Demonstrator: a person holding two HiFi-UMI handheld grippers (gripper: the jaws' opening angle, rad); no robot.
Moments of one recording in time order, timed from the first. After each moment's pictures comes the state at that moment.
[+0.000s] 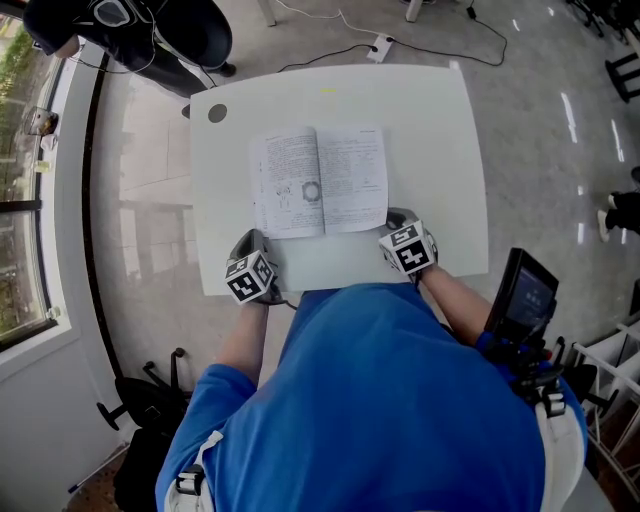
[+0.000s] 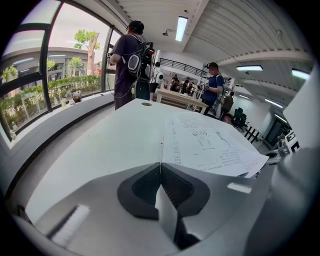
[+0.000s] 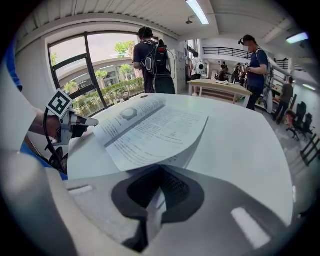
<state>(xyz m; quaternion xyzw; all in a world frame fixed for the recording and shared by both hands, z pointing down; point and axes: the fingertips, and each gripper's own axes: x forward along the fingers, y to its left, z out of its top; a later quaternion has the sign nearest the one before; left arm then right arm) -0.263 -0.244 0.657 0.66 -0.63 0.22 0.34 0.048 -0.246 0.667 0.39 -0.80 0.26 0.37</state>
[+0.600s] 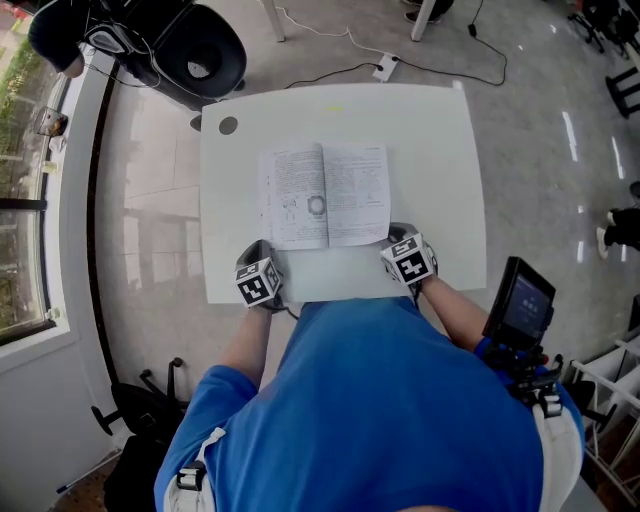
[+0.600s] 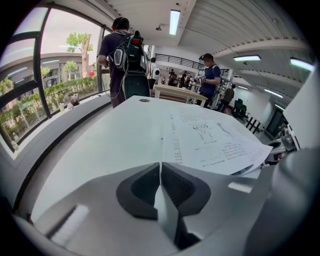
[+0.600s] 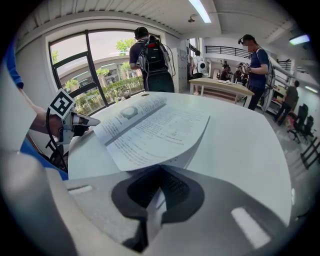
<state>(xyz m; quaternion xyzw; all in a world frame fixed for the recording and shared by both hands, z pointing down) -0.261 -0.244 0.673 0.66 -0.62 0.27 0.33 0.047 -0.247 0.674 0.38 -0.80 0.26 0.38</state>
